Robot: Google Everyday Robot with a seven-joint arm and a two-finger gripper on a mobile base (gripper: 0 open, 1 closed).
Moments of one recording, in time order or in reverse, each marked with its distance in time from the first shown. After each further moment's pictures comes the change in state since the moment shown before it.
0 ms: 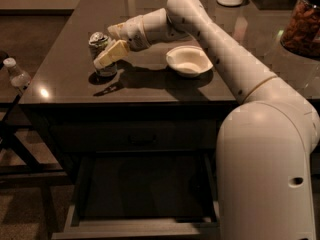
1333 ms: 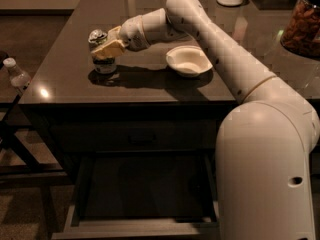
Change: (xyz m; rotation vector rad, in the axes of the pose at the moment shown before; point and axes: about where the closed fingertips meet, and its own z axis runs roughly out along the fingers) arm 0.000 0.000 0.000 0.000 0.000 0.000
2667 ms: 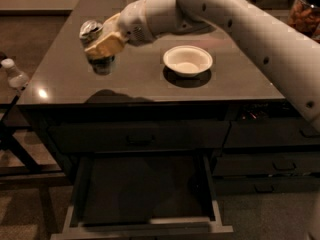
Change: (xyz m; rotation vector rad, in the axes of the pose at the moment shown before) arm -0.065 0.088 -0.048 0.118 0.046 -0.080
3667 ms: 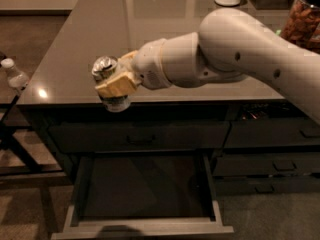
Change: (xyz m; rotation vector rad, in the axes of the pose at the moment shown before) arm 0.043 0.092 -0.041 0.113 0.052 0.128
